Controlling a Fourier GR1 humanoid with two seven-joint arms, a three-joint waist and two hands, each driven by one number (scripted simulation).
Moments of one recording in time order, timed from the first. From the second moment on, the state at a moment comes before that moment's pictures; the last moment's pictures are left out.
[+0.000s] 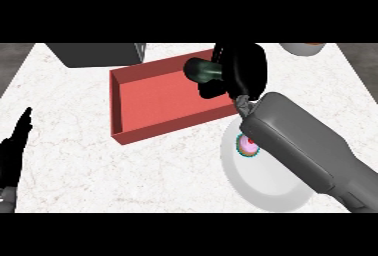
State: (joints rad) left arm -0.03 0.50 0.02 -1.34 -0.06 0.26 0.07; right arm -0.99 -0.33 0.70 -1.19 0.66 -0.38 0.92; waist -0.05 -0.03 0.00
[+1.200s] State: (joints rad) left arm -0.15 0.45 0.00 -1.31 -0.11 0.21 0.07; right arm -1.32 -0.04 0.26 -0.46 0.71 -0.56 0.77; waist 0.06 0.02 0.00
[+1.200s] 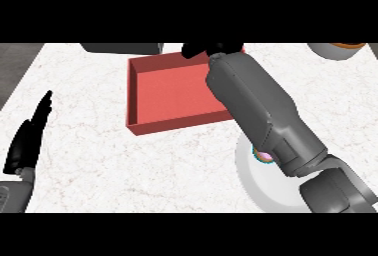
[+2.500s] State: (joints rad) left arm -0.14 0.44 0.04 -1.28 -0.12 0.19 0.04; right arm -1.26 -0.02 -0.04 -0.42 0.49 -0.95 0.30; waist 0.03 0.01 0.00
